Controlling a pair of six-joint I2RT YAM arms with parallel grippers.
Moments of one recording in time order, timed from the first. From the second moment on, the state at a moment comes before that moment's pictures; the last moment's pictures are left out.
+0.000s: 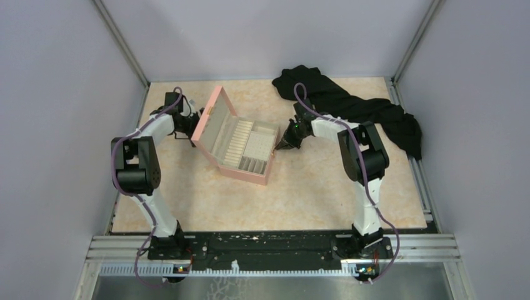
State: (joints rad) left arm -0.01 1.87 1.30 -0.52 0.51 -0.51; right arm 0.42 2.05 1.37 -0.37 -0.41 0.91
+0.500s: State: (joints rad) left arm -0.03 1.86 1.52 -0.67 0.41 -0.42; right arm 0.31 1.80 1.24 -0.44 -0.28 0.82
